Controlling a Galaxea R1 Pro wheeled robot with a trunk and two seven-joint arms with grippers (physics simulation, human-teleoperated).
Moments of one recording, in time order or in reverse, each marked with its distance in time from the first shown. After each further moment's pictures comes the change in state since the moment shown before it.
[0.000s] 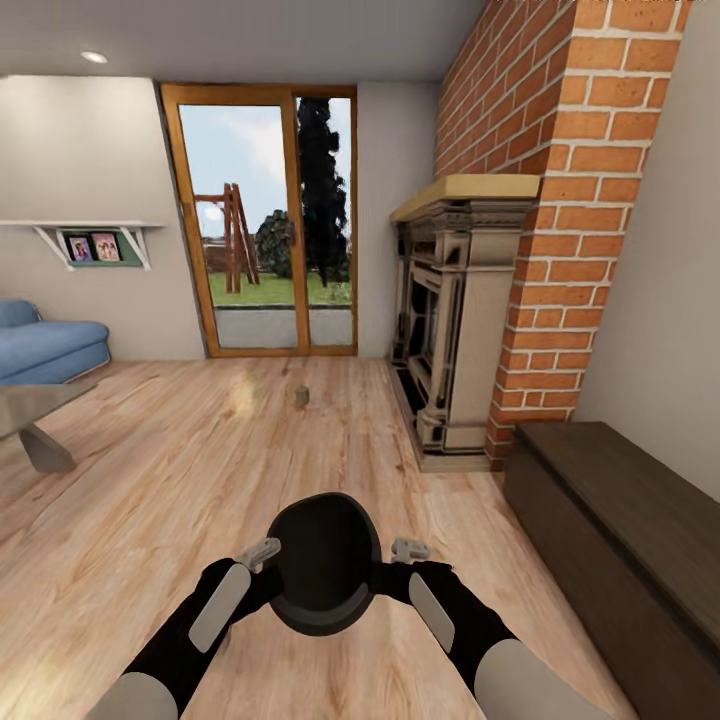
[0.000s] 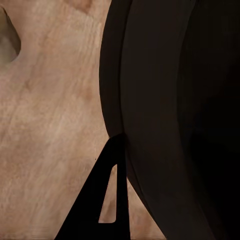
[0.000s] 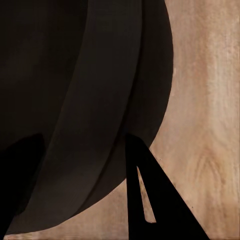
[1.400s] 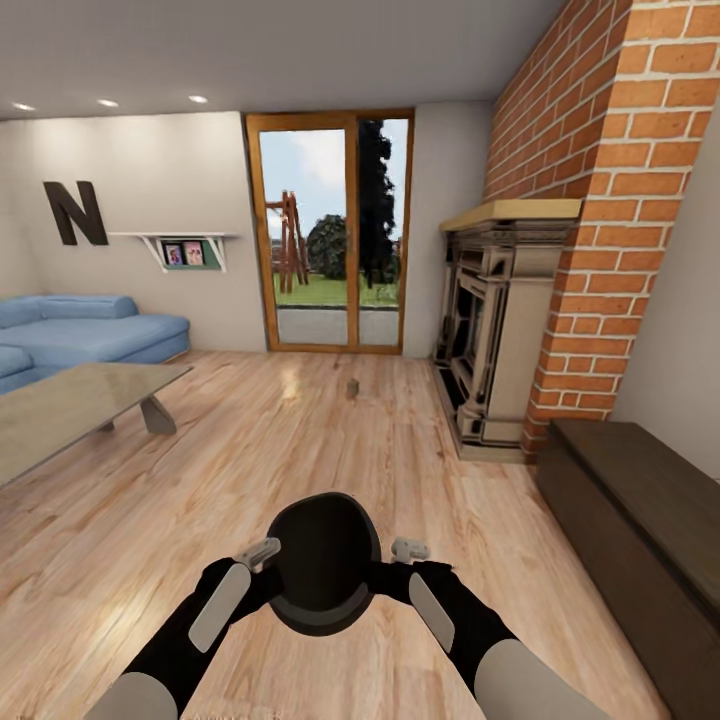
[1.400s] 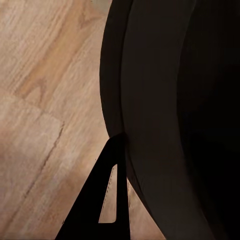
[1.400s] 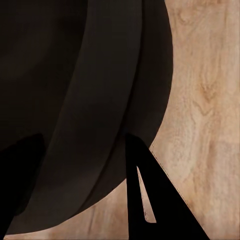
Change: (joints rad) left arm 0.000 0.003 -0.010 -0.005 0.014 -0.004 0.014; right arm 0.000 0.000 0.000 0.000 -0.003 0.000 0.000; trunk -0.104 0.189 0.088
